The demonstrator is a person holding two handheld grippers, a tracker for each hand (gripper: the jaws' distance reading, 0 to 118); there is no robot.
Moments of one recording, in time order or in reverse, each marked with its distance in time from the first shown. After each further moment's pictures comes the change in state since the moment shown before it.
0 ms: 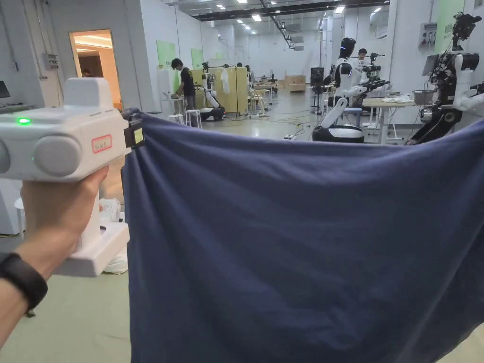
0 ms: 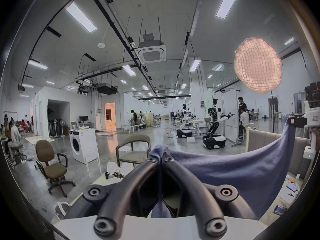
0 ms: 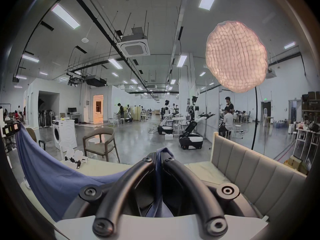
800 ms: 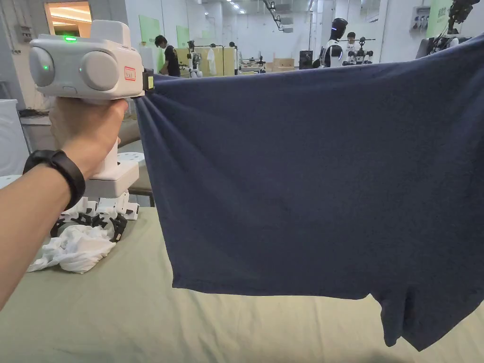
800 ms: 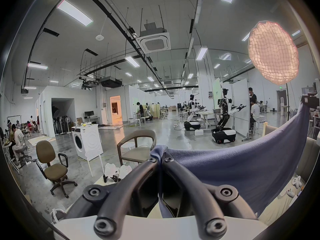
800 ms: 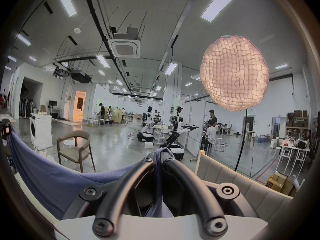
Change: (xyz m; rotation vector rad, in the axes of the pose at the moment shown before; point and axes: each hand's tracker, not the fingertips) left arm 0.027 0.002 -0.203 -0.098 0.065 -0.034; right arm -0.012 0.058 -0.149 0.041 -0.192 0.111
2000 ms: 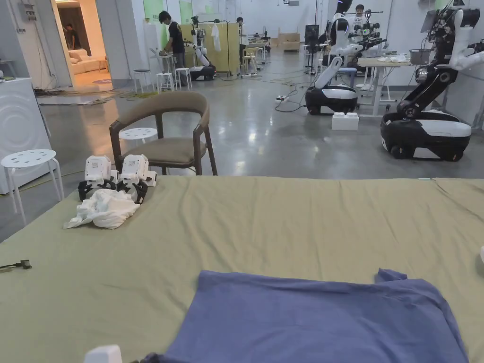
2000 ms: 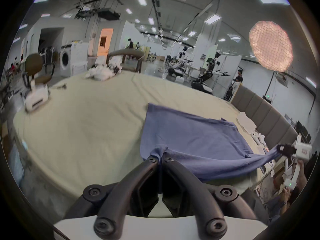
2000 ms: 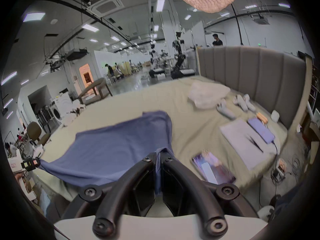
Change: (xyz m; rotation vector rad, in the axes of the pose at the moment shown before) left arm -0.041 -0.426 0.307 -0.551 -0.216 0.343; right arm 0.081 -0.421 0.349 -0.613 0.168 -0.295
